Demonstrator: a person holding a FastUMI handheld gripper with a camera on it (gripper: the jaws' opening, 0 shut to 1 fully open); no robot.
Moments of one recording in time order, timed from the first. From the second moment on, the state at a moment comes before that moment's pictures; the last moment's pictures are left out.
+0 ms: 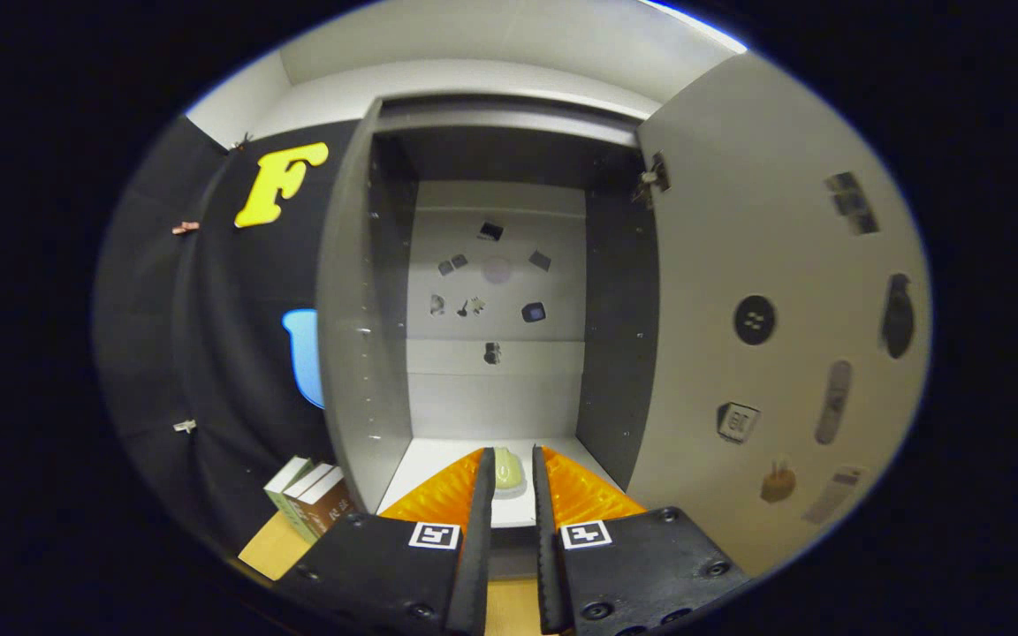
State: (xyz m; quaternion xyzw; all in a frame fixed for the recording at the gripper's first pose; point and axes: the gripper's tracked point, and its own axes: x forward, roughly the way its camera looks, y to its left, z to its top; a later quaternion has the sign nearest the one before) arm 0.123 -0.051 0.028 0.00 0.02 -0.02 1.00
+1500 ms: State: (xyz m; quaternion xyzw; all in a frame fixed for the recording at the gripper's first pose) arm -0.038 -0.322 0.045 0.03 -0.01 -0.02 1.00
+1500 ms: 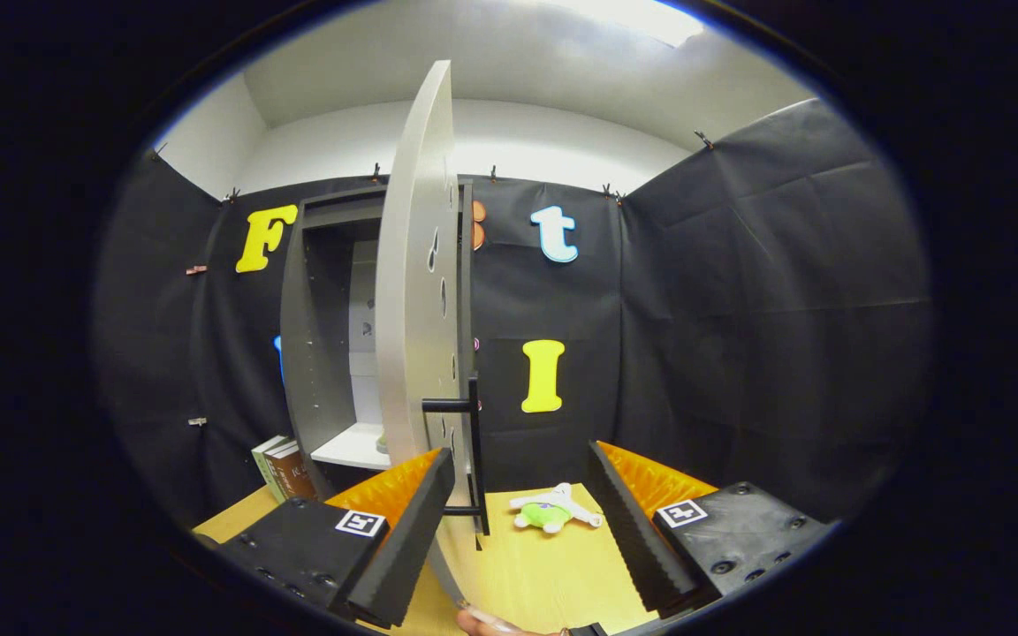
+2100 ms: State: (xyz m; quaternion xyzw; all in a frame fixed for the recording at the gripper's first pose) arm -0.031 -0.218 0.036 0.04 0.00 0.05 1.00
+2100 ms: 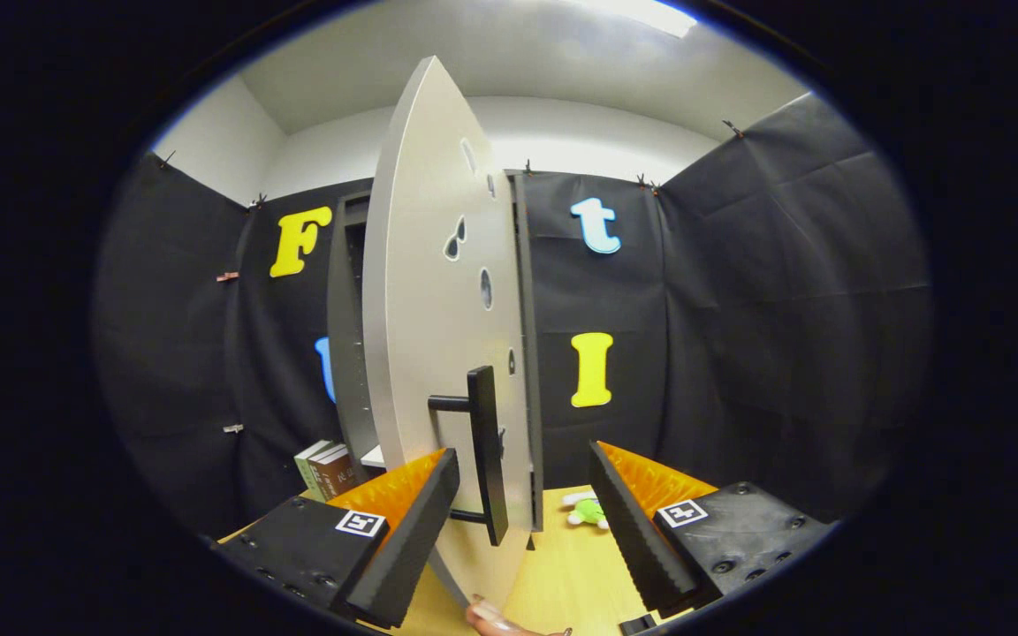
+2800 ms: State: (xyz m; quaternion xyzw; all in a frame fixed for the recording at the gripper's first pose) arm 0.017 -0.069 0.007 0.02 0.03 0.11 0.99
